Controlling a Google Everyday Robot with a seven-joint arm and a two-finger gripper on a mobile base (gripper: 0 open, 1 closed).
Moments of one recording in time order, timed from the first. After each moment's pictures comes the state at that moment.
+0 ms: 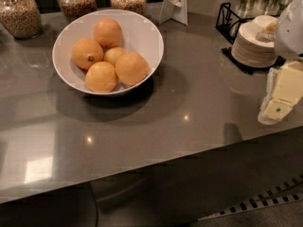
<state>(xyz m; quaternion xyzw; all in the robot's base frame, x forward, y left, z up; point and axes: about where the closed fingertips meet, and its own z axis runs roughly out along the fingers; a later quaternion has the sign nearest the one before) 0.438 -0.217 0.977 -0.60 0.78 -0.03 0.16</state>
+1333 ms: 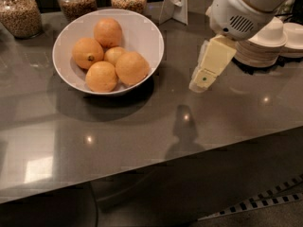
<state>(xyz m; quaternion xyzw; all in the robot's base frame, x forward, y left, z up) 0.506 -0.118 0.994 -0.59 0.77 -0.02 0.25</state>
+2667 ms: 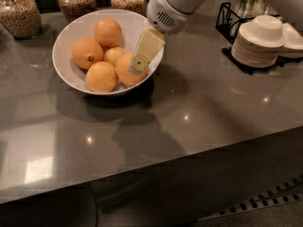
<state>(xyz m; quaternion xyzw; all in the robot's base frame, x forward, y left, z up) 0.581 -0.003 0.976 -0.57 0.76 0.05 0.30</state>
